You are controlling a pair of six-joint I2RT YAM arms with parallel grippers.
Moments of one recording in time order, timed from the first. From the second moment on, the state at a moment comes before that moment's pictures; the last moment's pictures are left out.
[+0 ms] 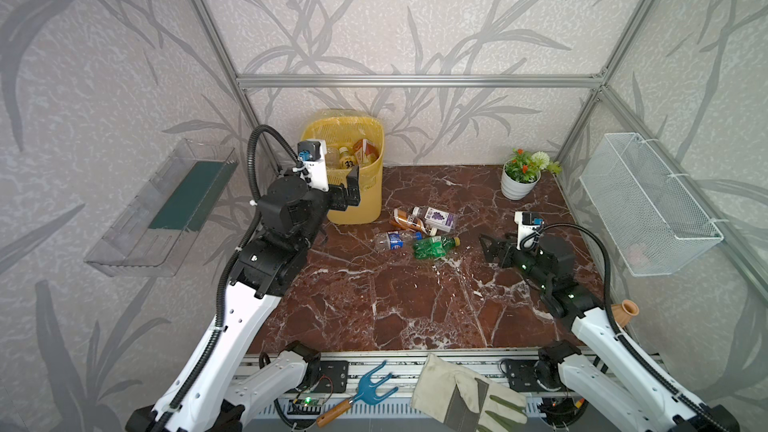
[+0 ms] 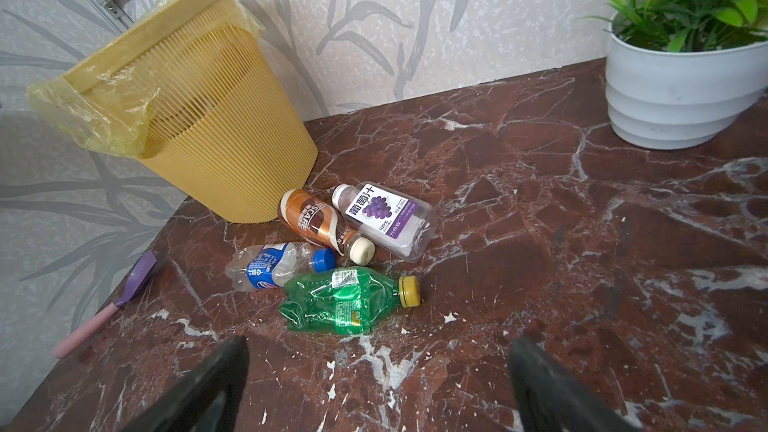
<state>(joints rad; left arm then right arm) -0.42 0.96 1.26 -0.39 -0.25 -0.04 0.29 0.81 0.49 -0.01 -0.17 0.37</state>
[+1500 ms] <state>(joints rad) -0.80 2.05 1.66 -0.81 -0.10 0.26 0.09 0.66 0.45 -0.18 -0.11 0.44</state>
